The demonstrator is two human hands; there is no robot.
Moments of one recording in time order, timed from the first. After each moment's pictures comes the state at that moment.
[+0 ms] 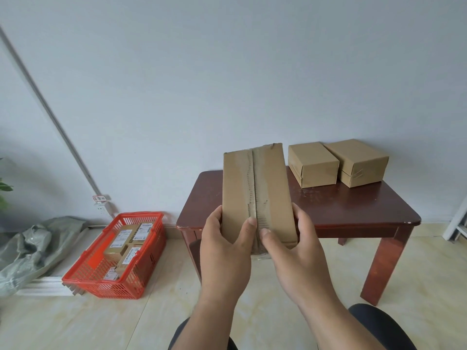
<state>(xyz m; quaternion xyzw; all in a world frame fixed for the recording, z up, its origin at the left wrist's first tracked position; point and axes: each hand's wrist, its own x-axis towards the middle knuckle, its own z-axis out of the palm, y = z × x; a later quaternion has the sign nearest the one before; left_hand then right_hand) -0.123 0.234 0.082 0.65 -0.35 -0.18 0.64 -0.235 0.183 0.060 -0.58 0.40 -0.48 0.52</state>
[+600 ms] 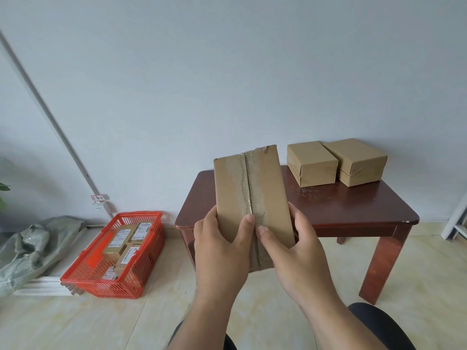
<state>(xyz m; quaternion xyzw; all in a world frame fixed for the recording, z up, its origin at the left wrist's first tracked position) -0.115 0.231 0.074 0.71 -0.39 -0.11 0.58 -0.234 0.176 0.052 -0.60 0.41 -0.48 0.49</state>
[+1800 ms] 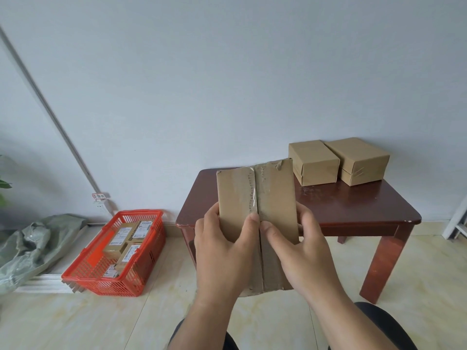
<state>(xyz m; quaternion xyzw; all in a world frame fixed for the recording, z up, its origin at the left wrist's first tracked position) -0.117 0.235 0.075 0.70 -0.39 -0.11 0.59 -0.239 0.173 0.055 -0.60 0.40 -0.49 0.50</state>
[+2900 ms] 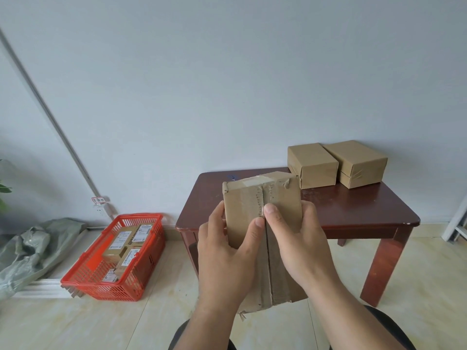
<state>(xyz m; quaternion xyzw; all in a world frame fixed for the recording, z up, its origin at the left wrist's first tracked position) -0.121 0.239 0.077 0.70 -0.41 -0.12 0.58 -0.236 0.168 0.081 -0.59 0.44 -0.48 0.48</state>
